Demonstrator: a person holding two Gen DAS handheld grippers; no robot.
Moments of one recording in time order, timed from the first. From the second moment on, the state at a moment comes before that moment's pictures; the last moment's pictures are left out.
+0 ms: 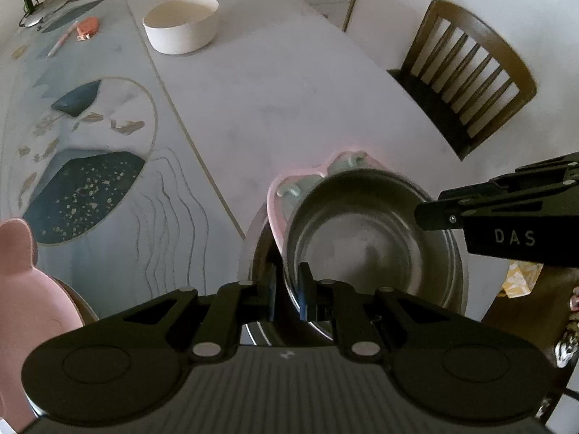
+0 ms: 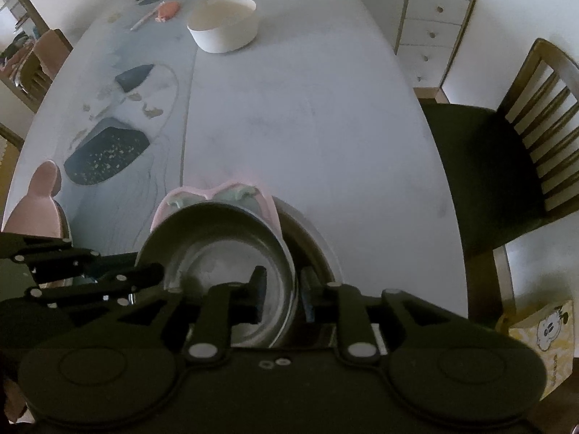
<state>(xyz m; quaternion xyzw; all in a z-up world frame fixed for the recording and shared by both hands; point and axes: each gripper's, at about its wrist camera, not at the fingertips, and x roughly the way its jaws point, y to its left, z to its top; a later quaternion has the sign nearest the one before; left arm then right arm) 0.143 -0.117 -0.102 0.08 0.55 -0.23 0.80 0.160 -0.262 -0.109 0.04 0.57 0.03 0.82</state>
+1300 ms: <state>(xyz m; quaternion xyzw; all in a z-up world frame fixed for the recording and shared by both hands) 0.338 -0.055 -0.011 0.01 0.42 -0.12 0.90 0.362 -0.228 -0.029 -0.01 0.45 0.12 0.88</state>
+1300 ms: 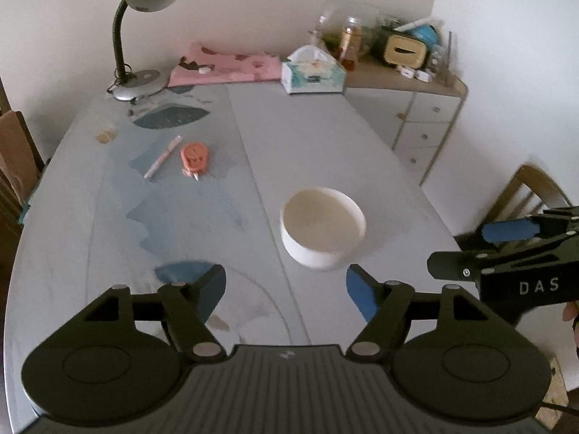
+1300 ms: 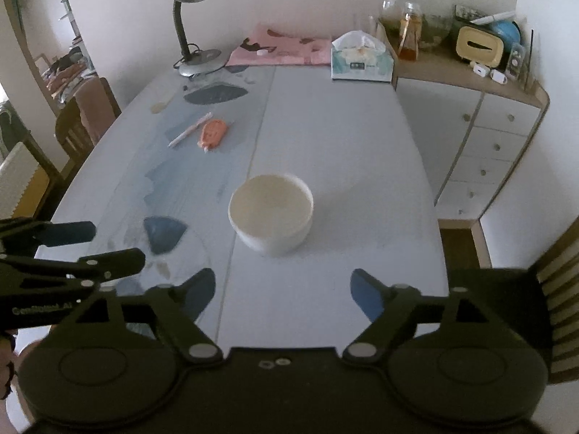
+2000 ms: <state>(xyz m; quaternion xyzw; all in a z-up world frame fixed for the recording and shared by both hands) 0.468 -0.076 -0.099 -0.01 0.50 -0.09 0.86 0.491 -0.231 -0.114 0.03 0.52 0.06 0.85</state>
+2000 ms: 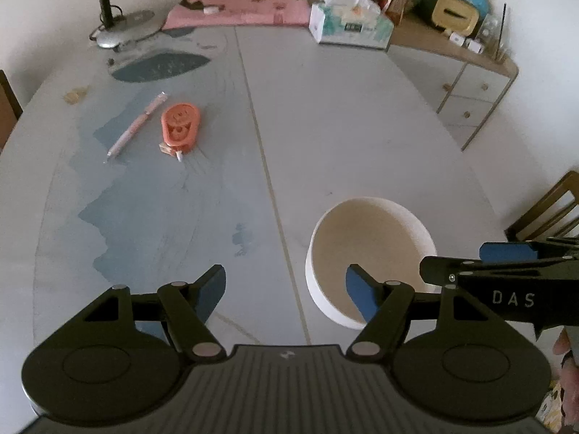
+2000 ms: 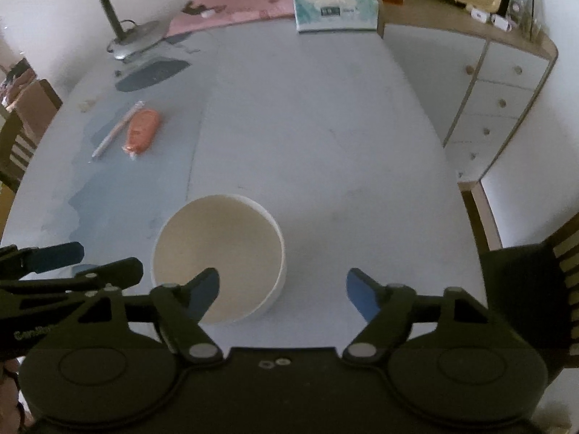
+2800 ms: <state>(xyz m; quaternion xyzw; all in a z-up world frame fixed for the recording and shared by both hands) 0.493 -0.098 -0.132 -0.01 0.54 -0.10 0.84 0.511 -0.225 -0.145 0.04 0.55 0.07 0.83</state>
